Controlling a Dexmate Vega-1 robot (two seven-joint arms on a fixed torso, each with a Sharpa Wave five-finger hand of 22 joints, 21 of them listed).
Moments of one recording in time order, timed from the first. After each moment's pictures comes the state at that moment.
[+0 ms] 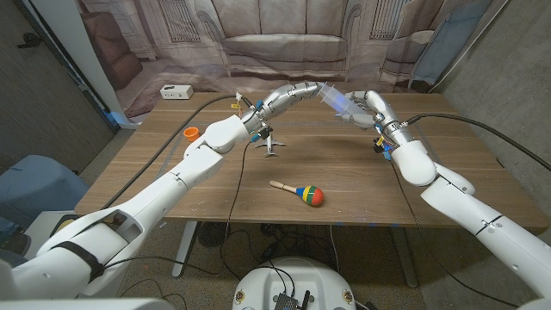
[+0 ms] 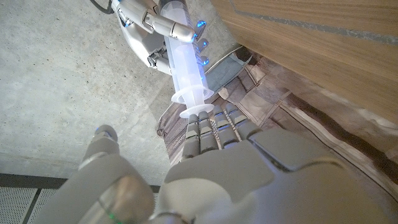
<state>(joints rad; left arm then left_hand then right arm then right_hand) 0.58 0.51 0.64 -1.46 -0.26 -0.43 -0.32 0.20 -0.01 0.35 -0.13 0.19 0.30 0.07 0.18 0.17 0.28 0.03 0.20 0.19 0.23 0.04 0.19 0.17 0.13 0.02 0.20 0.17 -1.01 -0.77 -0.34 -1.84 -0.11 0.17 -0.31 1.20 0.01 0.30 -0.16 0.17 0.85 0.07 0.21 0.21 0.99 0.03 0.26 0.28 0.99 -0.08 0.39 0.41 1.00 -0.14 0.73 0.19</state>
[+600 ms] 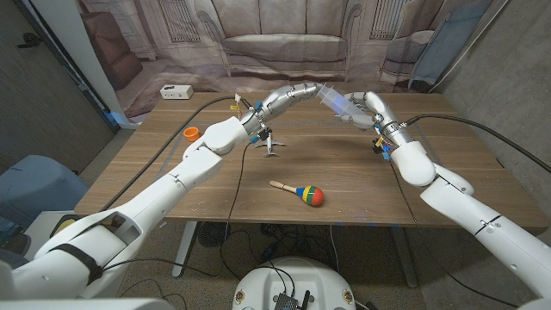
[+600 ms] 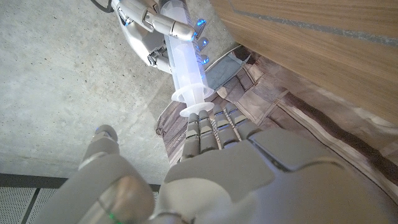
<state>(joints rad) 0.59 0.51 0.63 -1.46 -0.26 -0.43 -0.30 0.20 -0.01 0.35 -0.13 0.19 0.30 0.07 0.18 0.18 0.28 0.03 0.20 0.20 0.23 0.04 0.19 0.17 0.12 0.03 0.20 0.17 -1.00 -0.77 -0.35 -1.83 -0.11 0.18 -0.31 1.20 0.01 0.30 -0.16 0.17 0.85 0.07 0.21 0.21 0.99 0.03 0.26 0.28 0.99 -0.08 0.39 0.42 1.00 -0.15 0.73 0.19</state>
